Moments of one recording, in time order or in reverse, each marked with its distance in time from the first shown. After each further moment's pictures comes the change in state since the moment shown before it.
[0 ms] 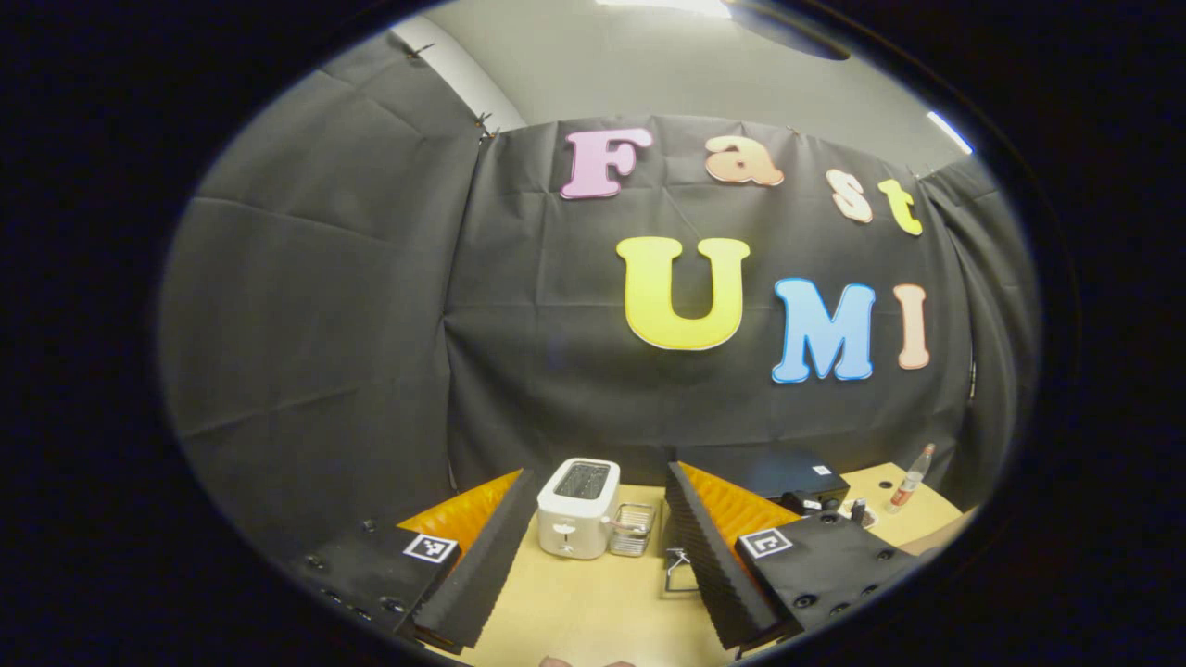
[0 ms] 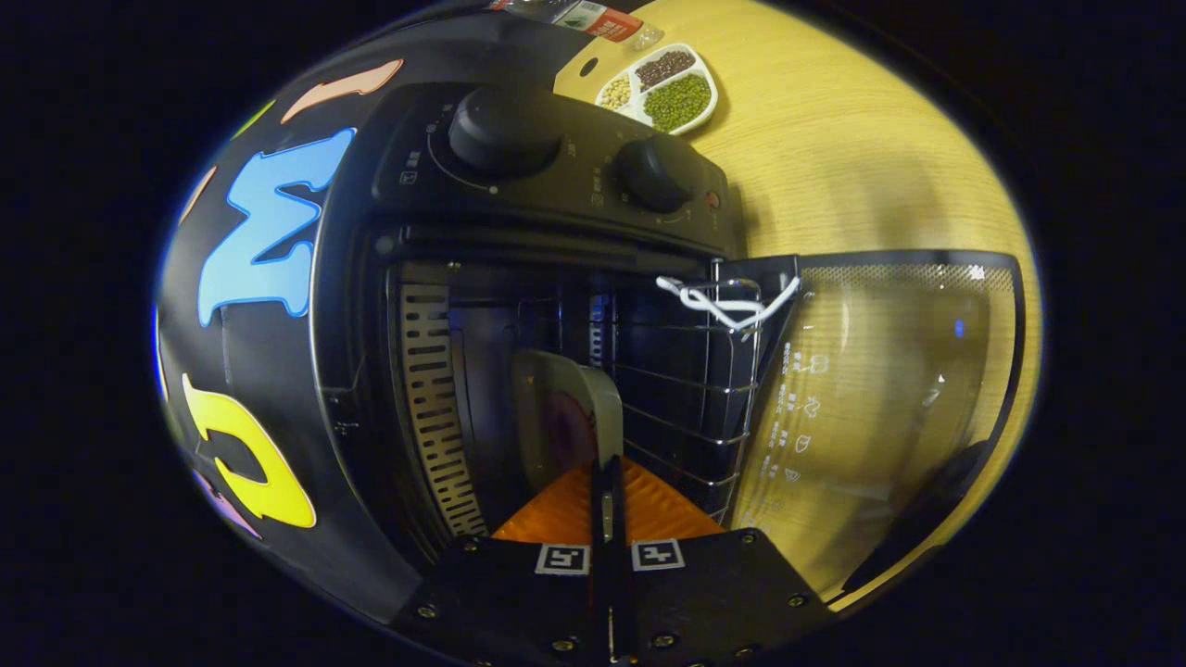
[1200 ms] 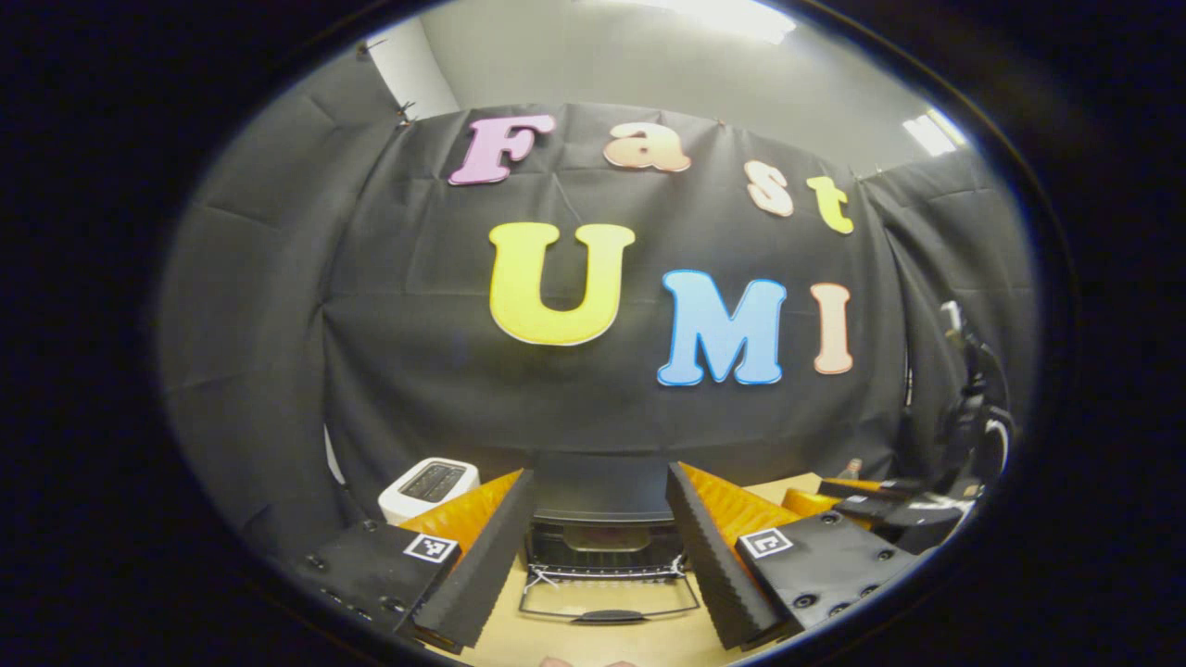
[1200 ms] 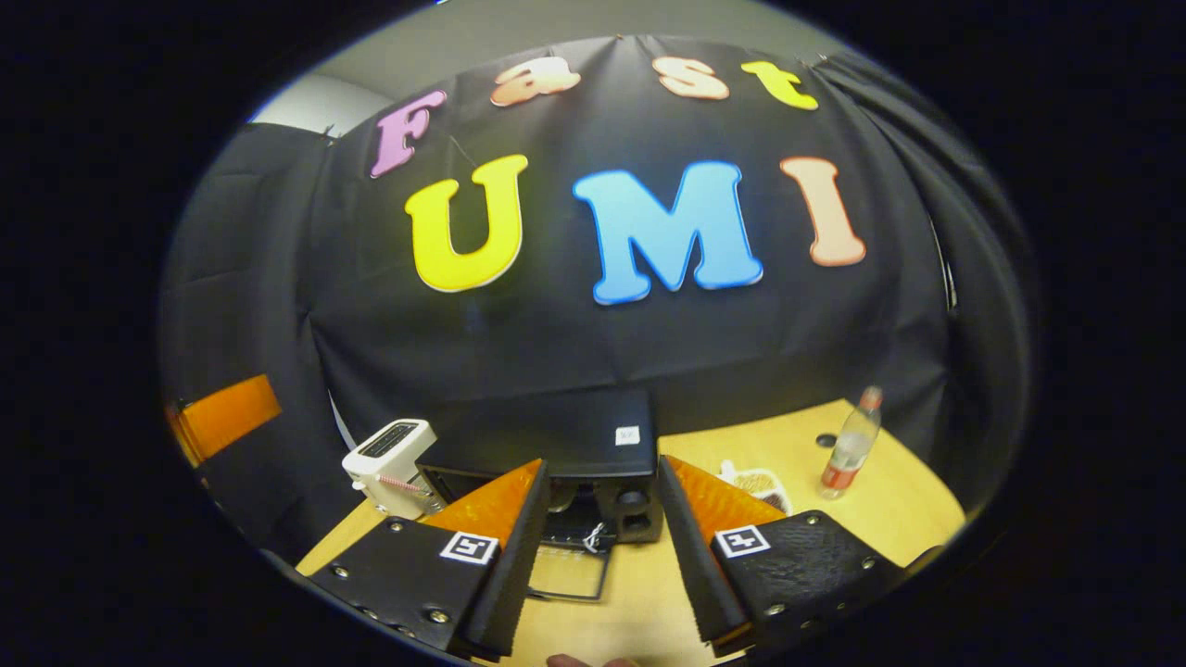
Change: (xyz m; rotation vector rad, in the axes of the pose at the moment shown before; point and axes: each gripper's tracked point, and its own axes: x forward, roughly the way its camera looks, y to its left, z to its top) left arm 0.046 -0.210 -0.015 -0.030 -0.003 -0.257; right arm -0.288 0.119 0.153 -1.481 -0.248 0.308
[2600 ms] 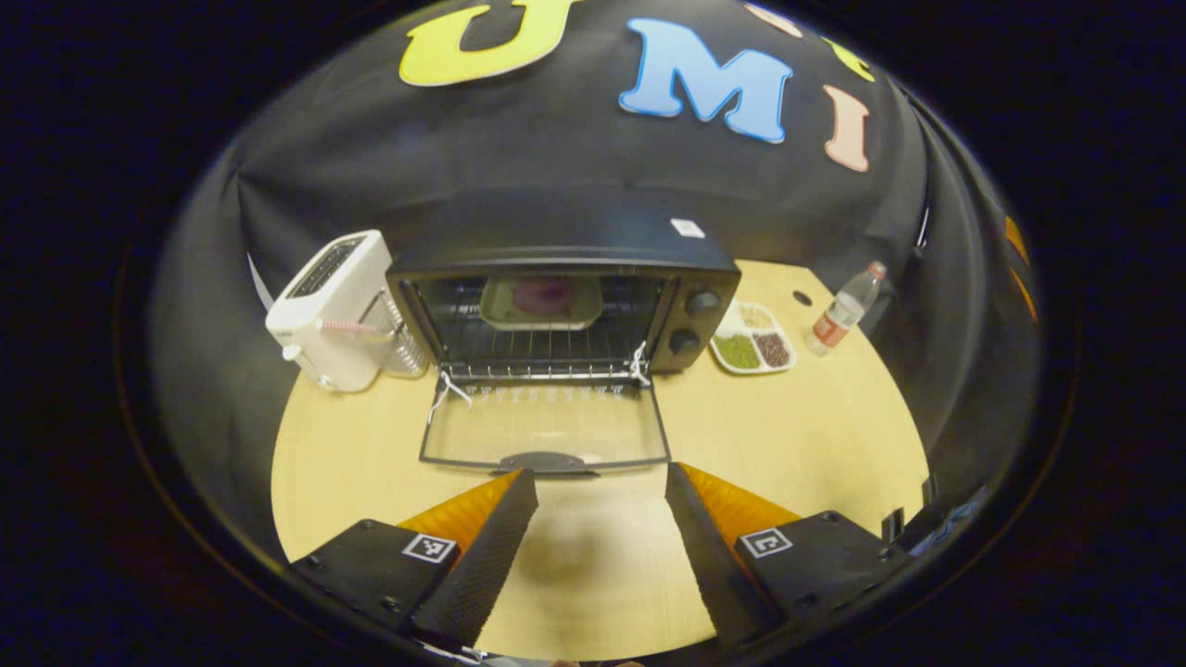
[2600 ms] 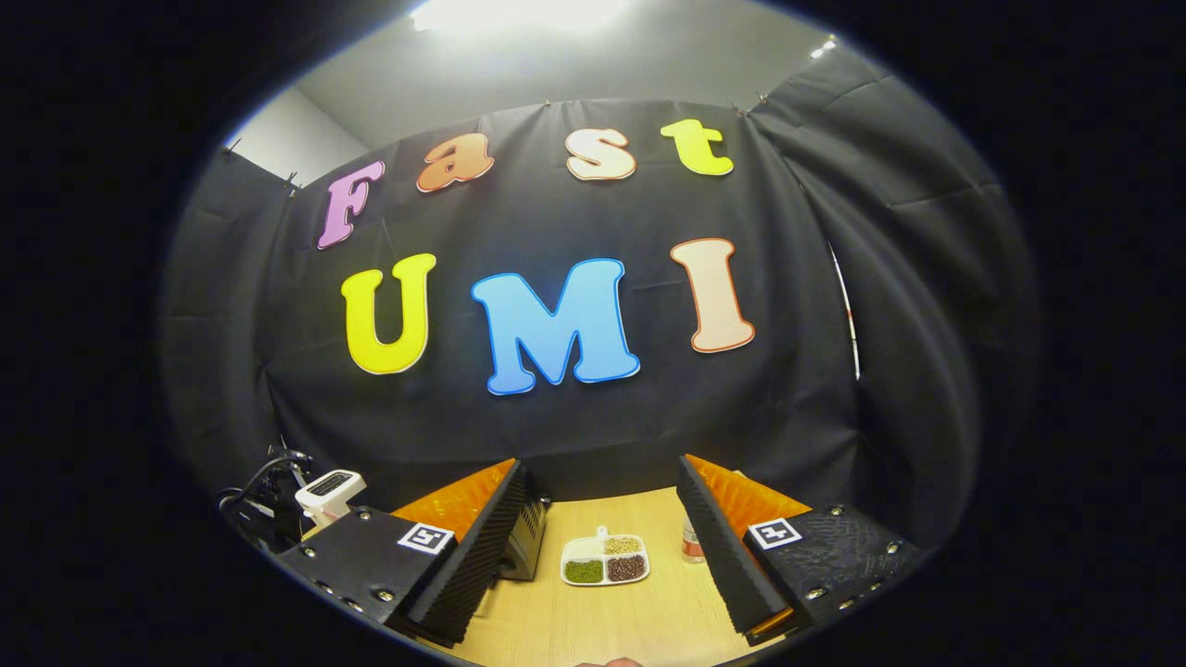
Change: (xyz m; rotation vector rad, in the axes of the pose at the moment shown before) left arm 0.023 -0.057 -0.253 0.014 0.884 -0.062; right arm -0.069 -0.168 0.073 0.011 -0.151 -0.171
